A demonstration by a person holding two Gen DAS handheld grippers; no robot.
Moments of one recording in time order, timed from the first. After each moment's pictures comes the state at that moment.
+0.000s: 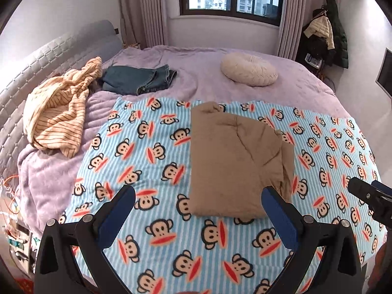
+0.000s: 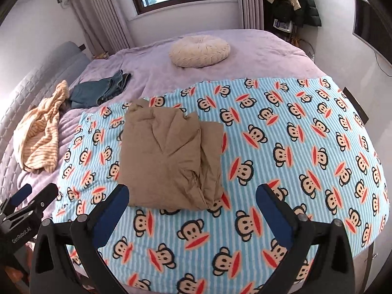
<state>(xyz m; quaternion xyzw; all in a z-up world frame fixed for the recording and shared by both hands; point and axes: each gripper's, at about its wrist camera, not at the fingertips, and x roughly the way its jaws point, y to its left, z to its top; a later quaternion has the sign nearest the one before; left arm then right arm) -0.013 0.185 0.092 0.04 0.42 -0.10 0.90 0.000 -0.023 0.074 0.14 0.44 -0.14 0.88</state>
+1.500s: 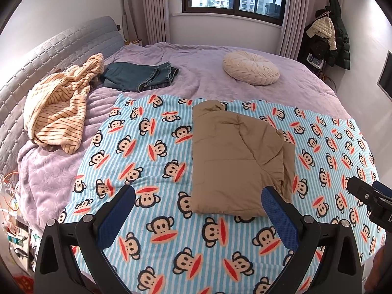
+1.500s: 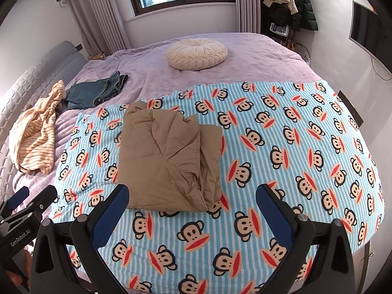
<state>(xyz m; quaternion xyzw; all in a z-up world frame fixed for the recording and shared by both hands) -0.012 0.185 0.089 0.03 0.44 -0.09 0.89 0.003 -0.017 0.080 0.13 0.44 -0.15 0.87</state>
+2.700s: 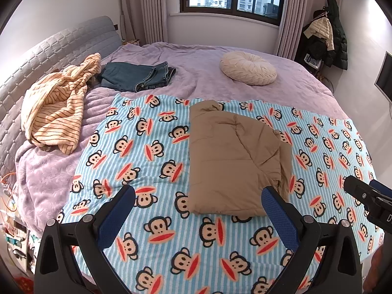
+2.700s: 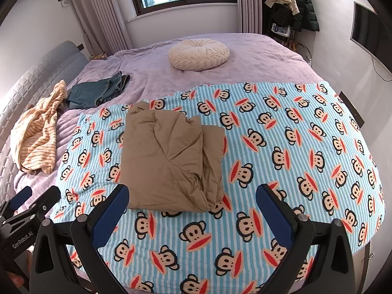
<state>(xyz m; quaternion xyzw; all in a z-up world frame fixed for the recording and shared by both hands) -0.011 0.182 0.090 0.03 0.44 -0.10 0.89 0.003 -0.015 0.081 0.13 0.44 -0.15 0.87</state>
